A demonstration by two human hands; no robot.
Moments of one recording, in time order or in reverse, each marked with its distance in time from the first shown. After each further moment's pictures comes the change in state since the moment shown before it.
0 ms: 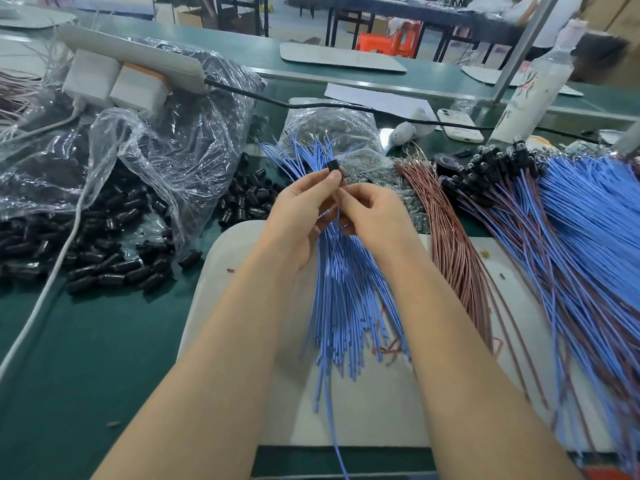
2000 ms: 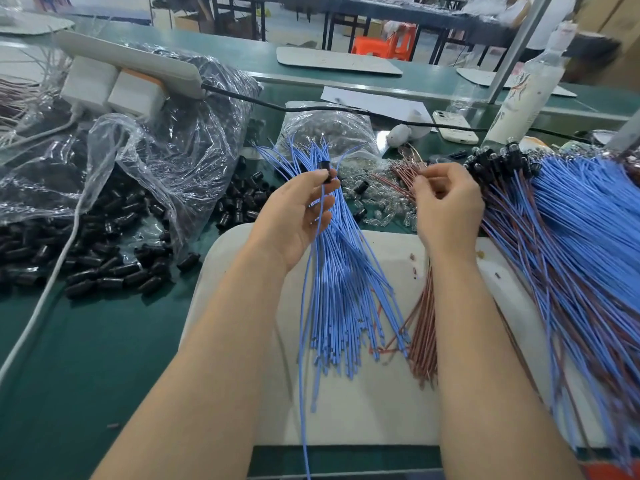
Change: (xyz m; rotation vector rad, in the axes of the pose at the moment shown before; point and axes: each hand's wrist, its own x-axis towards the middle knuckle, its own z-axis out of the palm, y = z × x) left_hand 0.017 -0.005 -0.015 0.073 -0.034 -0.047; right_hand 0.005 0.020 -0.061 -0.424 0.705 0.106
